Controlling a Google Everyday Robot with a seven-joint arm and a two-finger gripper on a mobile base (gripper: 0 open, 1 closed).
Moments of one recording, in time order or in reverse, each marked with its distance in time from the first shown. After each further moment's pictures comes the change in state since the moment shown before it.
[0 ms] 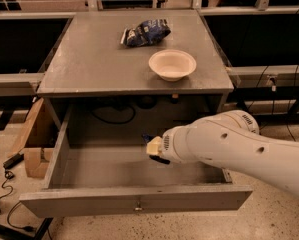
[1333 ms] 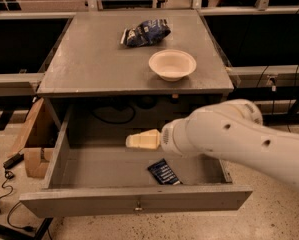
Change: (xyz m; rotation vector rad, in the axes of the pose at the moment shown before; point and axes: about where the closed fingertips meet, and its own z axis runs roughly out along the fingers) arm -0.010 0.008 -0.017 0.011 0.008 -0.029
